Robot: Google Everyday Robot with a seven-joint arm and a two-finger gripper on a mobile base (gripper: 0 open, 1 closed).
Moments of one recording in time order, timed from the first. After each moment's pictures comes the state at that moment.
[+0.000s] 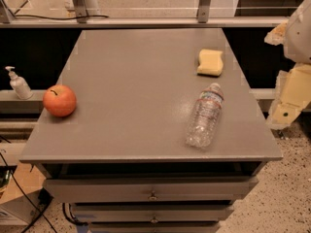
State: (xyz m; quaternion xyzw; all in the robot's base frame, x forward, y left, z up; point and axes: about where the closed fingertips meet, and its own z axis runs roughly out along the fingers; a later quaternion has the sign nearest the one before) arm 0.438 -0.217 0.977 -0.60 0.78 -0.03 0.16
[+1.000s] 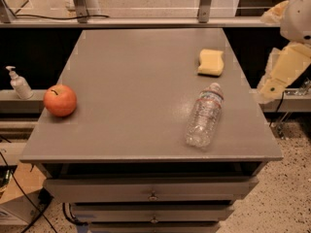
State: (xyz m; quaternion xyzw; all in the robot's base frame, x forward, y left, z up) arm 0.483 -0.212 0.993 -0.59 0.77 -0.01 0.24
